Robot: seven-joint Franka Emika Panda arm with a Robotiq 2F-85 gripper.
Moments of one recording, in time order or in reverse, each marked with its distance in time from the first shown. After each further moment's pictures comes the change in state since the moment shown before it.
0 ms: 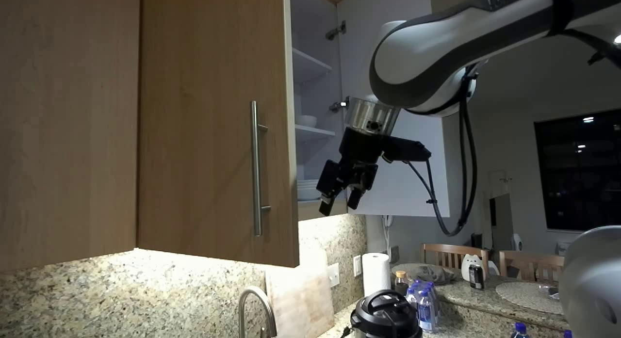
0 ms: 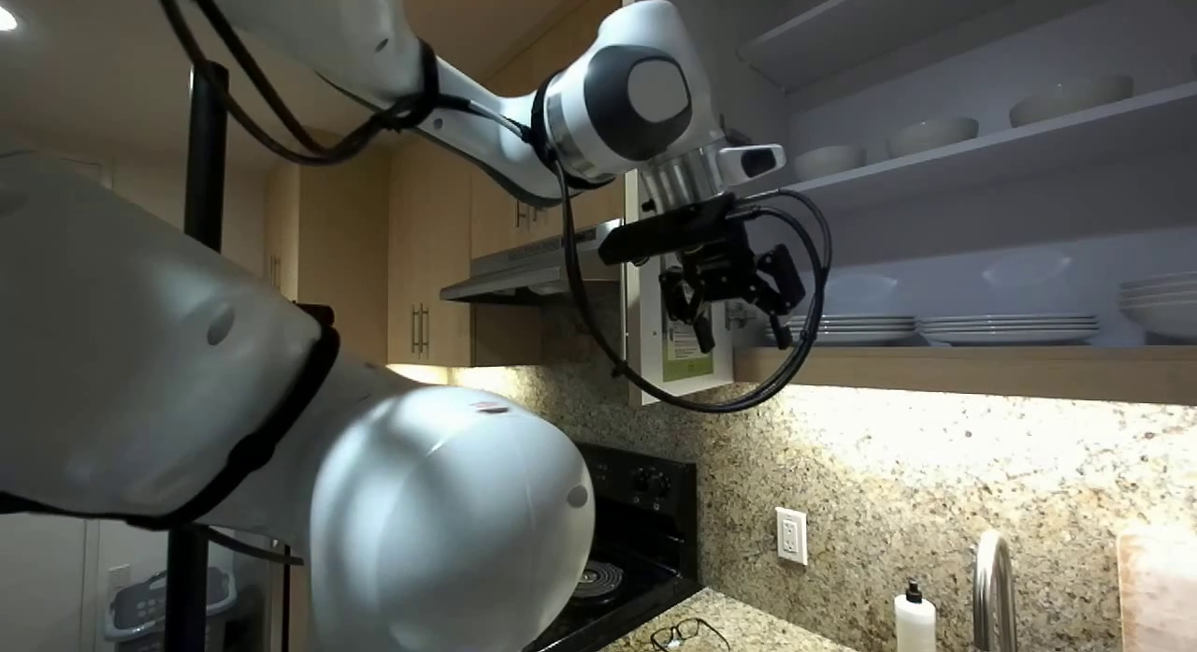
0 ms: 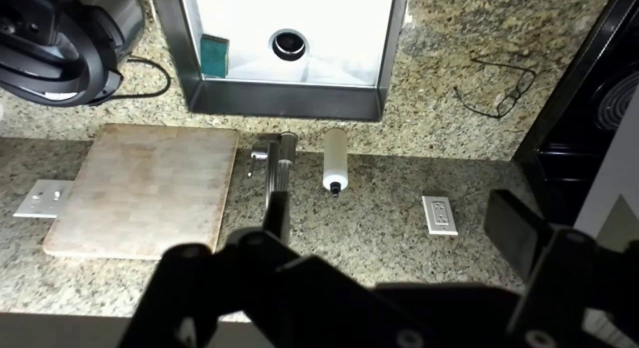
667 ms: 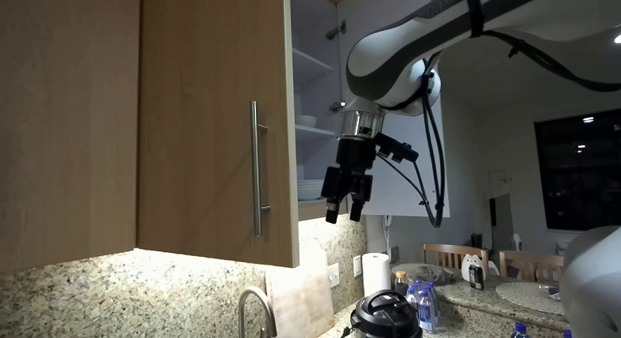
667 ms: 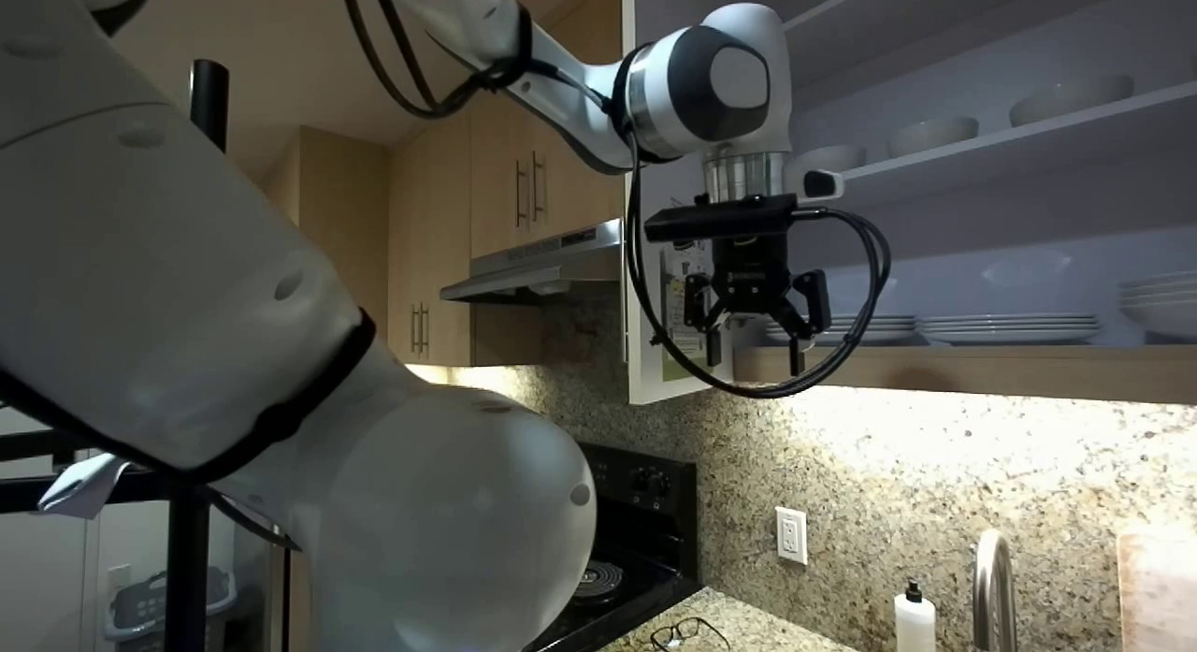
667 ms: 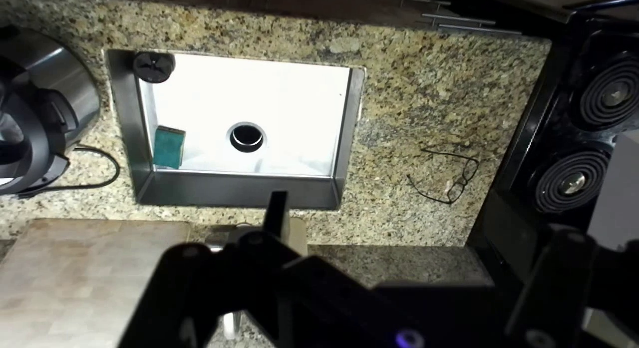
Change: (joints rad) arm 0.013 0.227 -0.108 0.172 0.058 -0.230 -0.146
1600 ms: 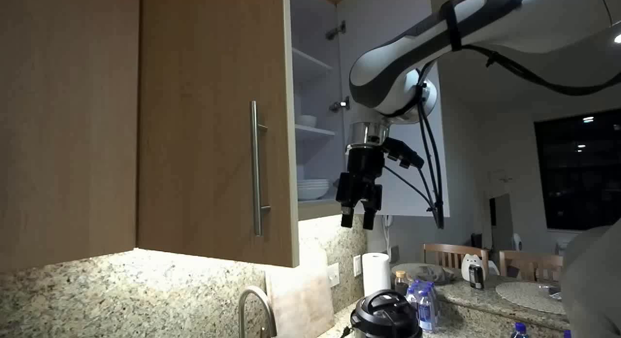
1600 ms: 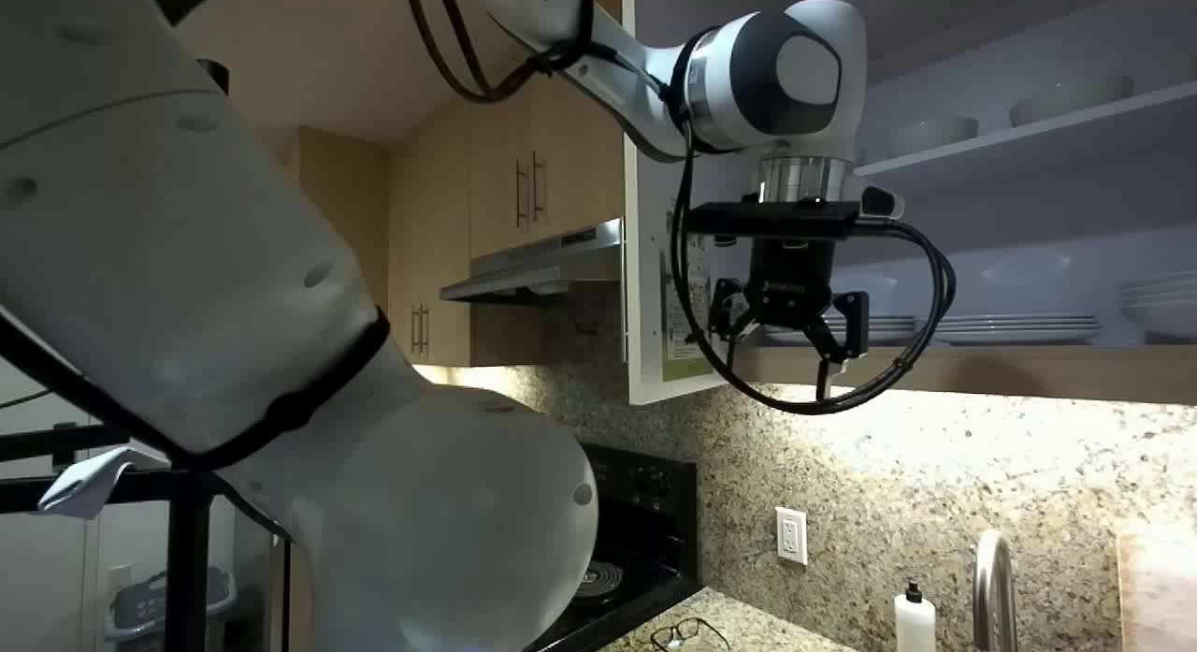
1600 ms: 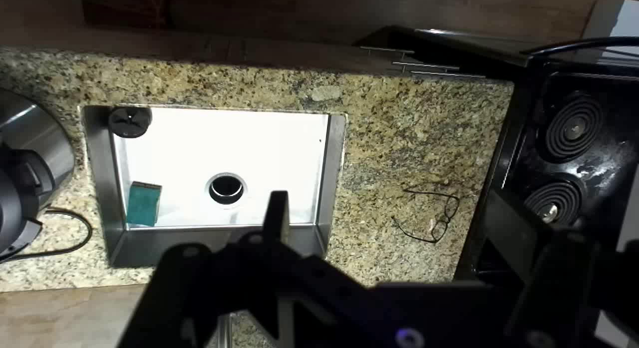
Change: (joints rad) arm 0.013 0.100 -0.136 0.066 0.008 -0.128 -0.088
